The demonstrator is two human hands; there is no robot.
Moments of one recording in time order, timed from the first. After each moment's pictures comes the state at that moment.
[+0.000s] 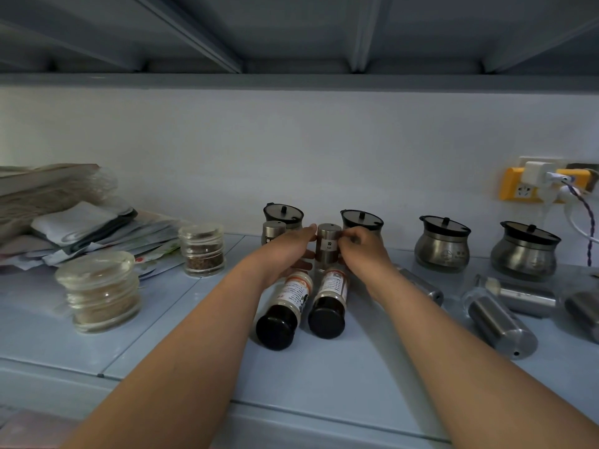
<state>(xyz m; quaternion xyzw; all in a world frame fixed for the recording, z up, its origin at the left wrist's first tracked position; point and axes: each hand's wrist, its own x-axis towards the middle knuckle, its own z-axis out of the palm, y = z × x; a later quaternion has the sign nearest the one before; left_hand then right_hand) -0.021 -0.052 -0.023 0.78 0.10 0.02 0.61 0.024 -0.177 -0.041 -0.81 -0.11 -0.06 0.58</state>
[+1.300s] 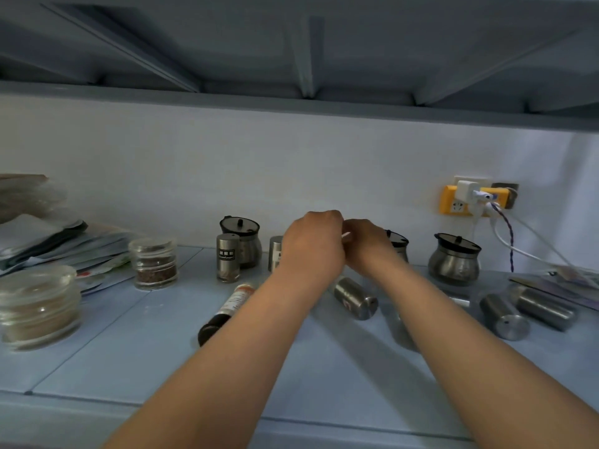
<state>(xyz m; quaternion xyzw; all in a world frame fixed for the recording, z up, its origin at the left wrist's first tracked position) -0.045 -0.163 0.018 0.94 -0.02 0.33 0.12 -0.007 -0.253 0.019 -0.94 -0.16 -0.15 0.25</state>
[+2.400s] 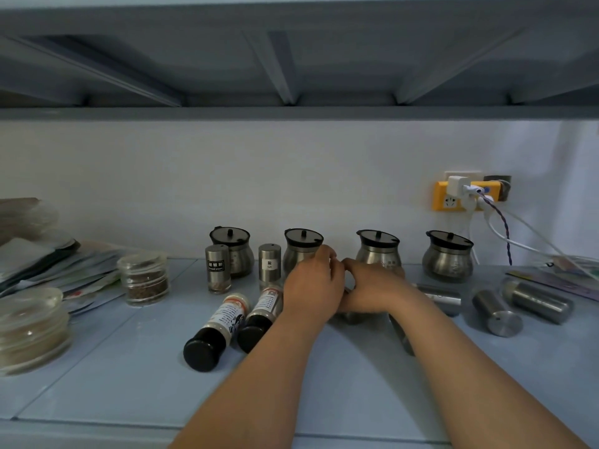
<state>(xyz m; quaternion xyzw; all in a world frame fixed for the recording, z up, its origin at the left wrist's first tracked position) -0.021 -0.183 -0.039 0.90 -0.04 0.33 0.30 -0.002 -0.294 -0.017 -0.97 -0.18 -0.03 0.13</state>
